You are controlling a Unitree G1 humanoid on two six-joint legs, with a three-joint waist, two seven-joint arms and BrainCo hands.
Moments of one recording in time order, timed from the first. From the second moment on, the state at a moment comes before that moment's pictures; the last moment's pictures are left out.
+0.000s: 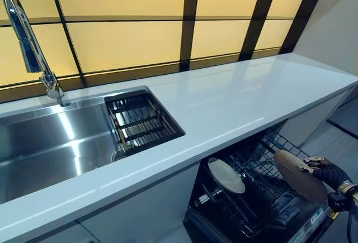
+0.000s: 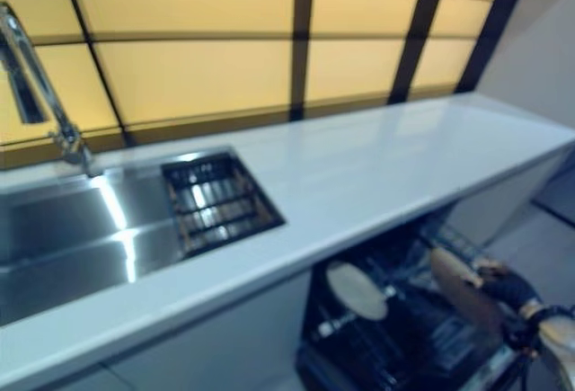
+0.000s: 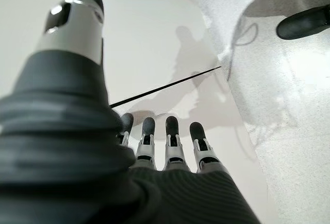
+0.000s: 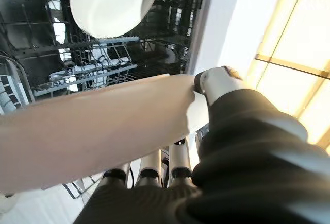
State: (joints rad) left arm 0.09 0.36 -0.06 1.04 -0.29 -0.20 0.11; right arm 0.12 -0.88 -0.24 0.13 0.41 0.25 0.26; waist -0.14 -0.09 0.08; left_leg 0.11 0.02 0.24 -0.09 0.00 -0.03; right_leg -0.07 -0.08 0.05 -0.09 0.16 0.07
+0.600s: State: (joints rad) left arm 0.05 0.38 -0.09 0.95 -0.25 -0.18 0.10; right arm -0.09 -0.88 -0.14 0.28 0.33 0.28 0.22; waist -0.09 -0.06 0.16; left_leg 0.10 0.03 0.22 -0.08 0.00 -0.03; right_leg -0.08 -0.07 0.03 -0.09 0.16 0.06
